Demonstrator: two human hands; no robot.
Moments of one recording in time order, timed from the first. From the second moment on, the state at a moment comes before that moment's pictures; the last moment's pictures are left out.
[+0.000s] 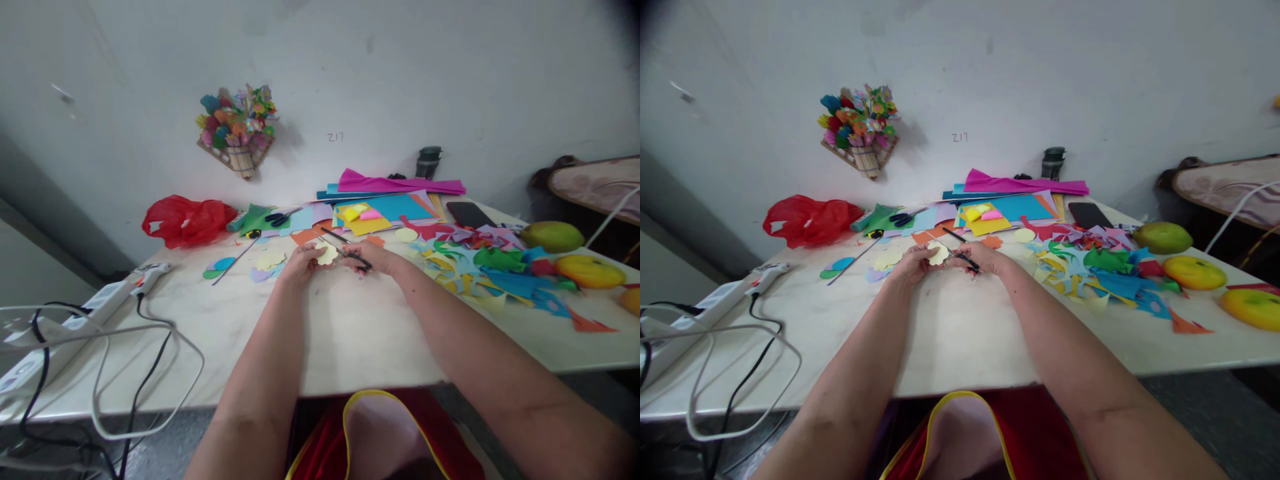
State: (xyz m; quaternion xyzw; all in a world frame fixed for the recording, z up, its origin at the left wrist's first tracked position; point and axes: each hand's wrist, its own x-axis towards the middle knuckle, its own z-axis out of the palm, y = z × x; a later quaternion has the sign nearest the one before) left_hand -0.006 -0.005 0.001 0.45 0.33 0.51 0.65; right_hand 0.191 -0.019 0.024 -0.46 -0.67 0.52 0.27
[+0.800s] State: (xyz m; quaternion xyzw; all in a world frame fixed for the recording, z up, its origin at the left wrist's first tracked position) left_hand -0.007 -0.003 -0.002 0.43 0.36 0.51 0.65; right_hand 0.193 -0.009 0.012 -0.45 -0.69 0.50 0.28
